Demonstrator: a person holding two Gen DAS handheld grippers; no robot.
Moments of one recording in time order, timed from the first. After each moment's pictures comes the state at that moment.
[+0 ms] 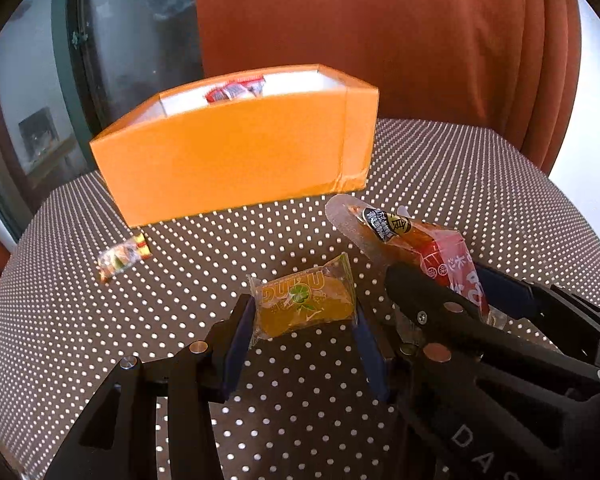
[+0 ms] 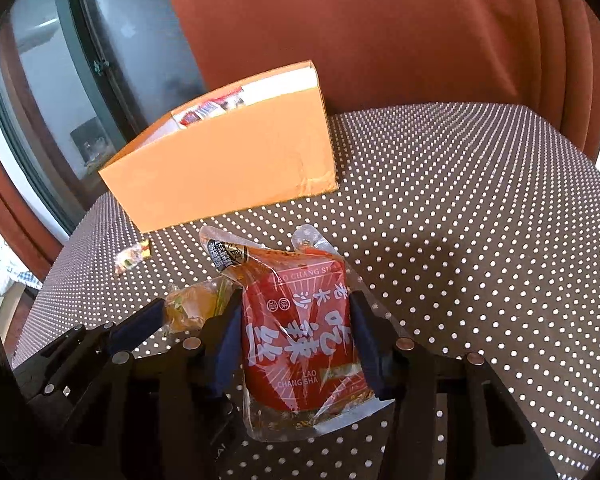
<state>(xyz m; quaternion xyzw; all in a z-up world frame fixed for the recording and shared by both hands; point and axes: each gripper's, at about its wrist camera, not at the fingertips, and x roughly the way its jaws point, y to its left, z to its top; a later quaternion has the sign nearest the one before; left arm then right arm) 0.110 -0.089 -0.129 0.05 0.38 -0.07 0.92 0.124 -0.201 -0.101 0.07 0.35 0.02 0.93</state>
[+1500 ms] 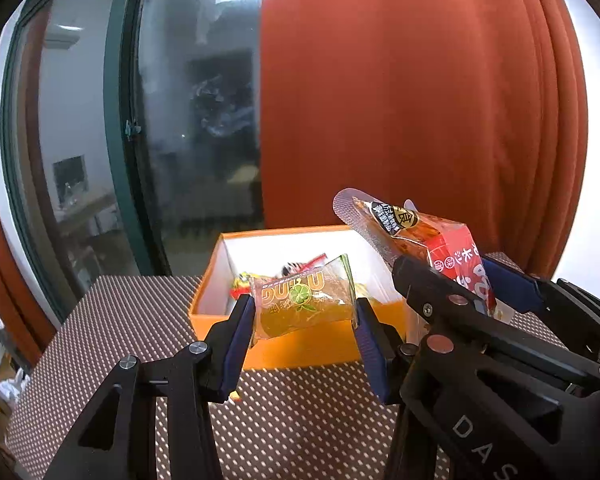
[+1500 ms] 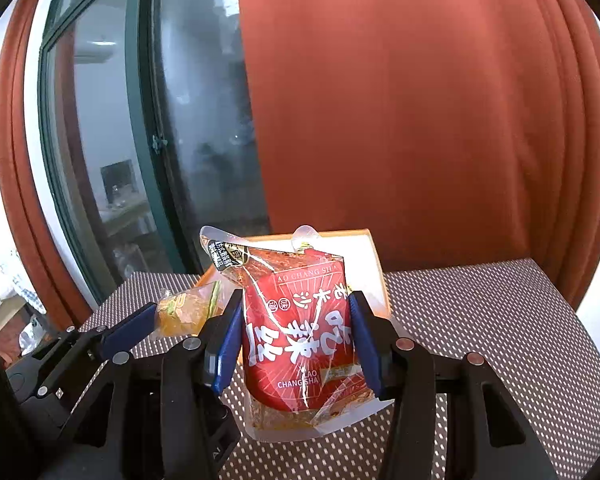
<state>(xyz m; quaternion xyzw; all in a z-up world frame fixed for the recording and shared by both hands) 0.114 -0.028 0.037 0.02 0.22 -0.04 0.97 0.123 -0.130 0.061 0.00 0.19 0.04 0.98</state>
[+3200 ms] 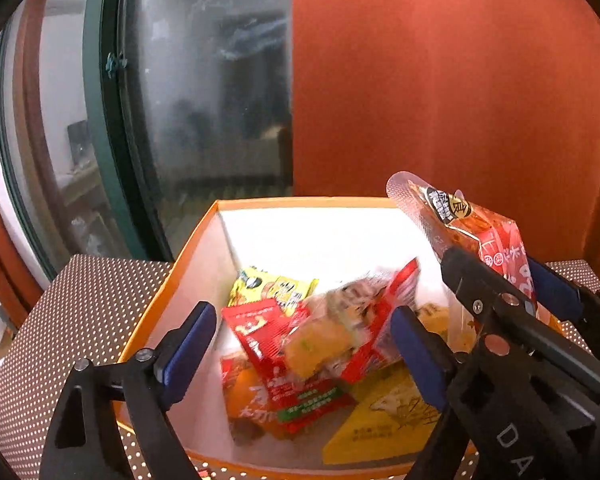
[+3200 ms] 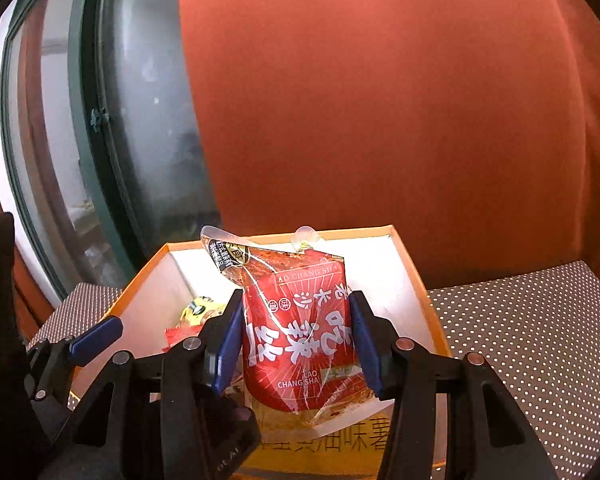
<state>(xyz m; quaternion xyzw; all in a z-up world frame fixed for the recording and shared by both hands) 0.337 -0.009 -0.054 0.00 0.29 0.02 0.96 0.341 -0.126 -0.008 0.00 0.22 0.02 0.97</state>
